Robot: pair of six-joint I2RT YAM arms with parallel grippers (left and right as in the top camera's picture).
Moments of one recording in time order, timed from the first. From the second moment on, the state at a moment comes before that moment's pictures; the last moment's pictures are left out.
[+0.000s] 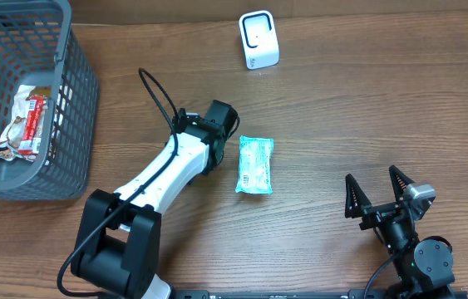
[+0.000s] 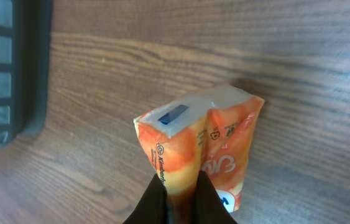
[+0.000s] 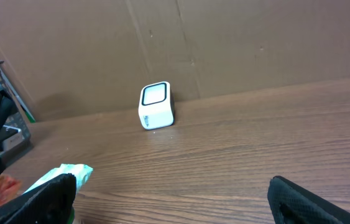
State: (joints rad) left arm -0.40 1.74 1.12 -0.90 -0.62 -0.53; right arm 0.31 0.01 0.02 -0.03 0.03 0.28
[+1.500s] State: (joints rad) left arm -0.42 1.92 1.19 -0.98 -0.70 -0.52; right arm 0.31 0.01 0.02 -0.03 0.03 0.28
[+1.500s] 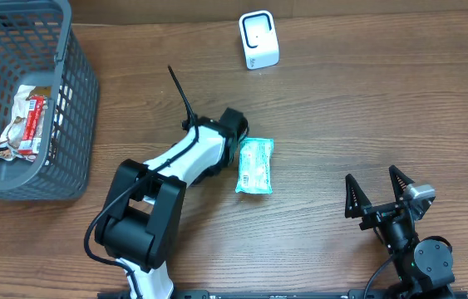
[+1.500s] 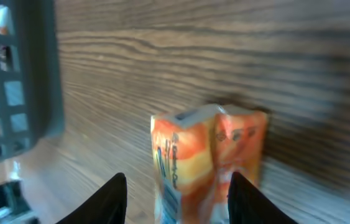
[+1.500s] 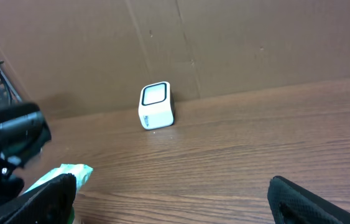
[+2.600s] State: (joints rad) left arm 0.16 1.71 1.41 -1.05 -0.01 -0.32; right arm 0.31 0.01 0.02 -0.03 0.03 0.28
